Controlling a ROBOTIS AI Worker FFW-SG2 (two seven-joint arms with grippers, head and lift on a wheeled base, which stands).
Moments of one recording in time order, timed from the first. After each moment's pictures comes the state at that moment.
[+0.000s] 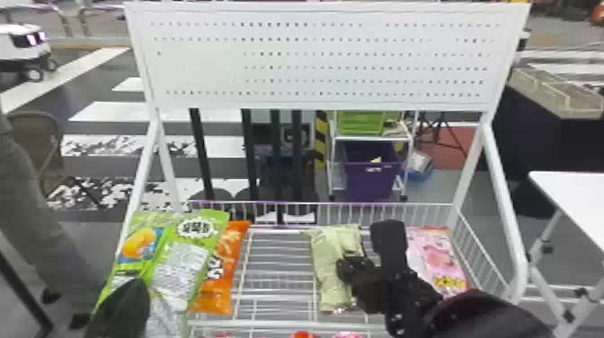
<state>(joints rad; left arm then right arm) 0.82 0.29 0.00 -2.36 0.21 -0.11 0.16 -0.18 -0.20 0.38 -1.64 -0.31 0.67 -0.07</state>
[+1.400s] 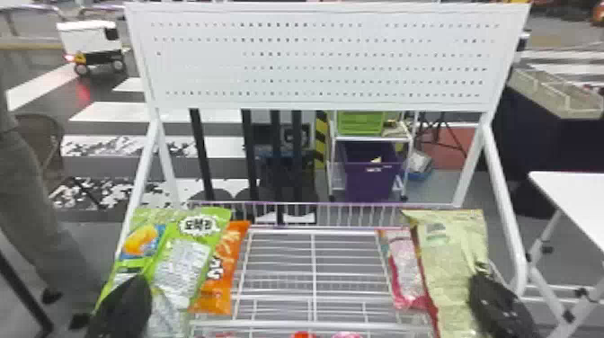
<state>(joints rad) 0.82 0.29 -0.01 -2.36 0.20 -0.11 0.16 0.70 -0.22 -0.02 -2.39 -0.17 0.18 -0.06</state>
